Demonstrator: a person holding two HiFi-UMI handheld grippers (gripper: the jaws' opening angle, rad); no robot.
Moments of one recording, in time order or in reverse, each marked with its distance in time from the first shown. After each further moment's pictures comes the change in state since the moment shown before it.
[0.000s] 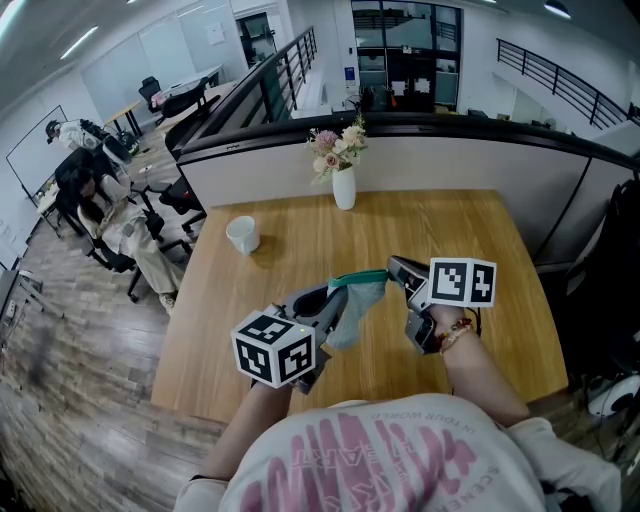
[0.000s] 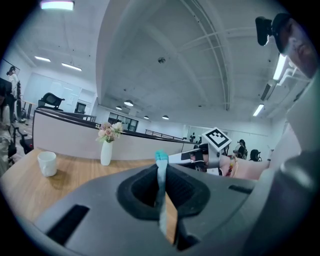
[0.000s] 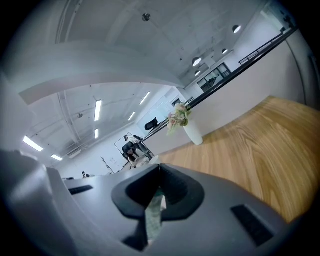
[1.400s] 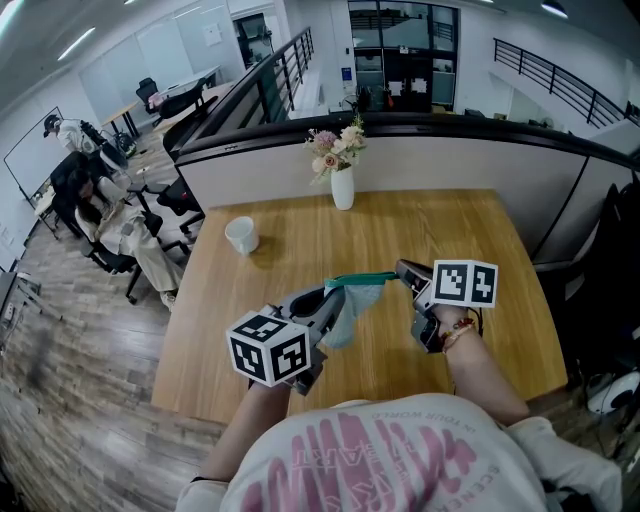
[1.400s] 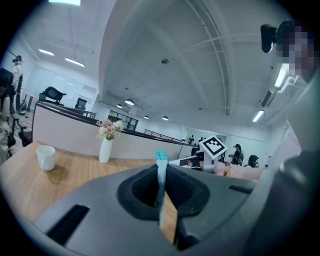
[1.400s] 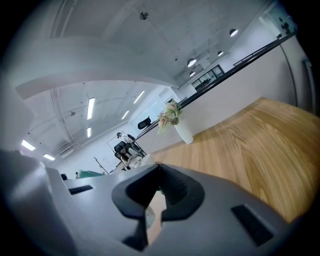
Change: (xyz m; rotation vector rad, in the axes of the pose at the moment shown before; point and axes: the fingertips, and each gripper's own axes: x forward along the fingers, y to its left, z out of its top) left arm -0.006 0.002 0.000 -0.051 -0.008 -0.022; right arm -0.006 -0.028 -0.008 0.010 0.008 -0.083
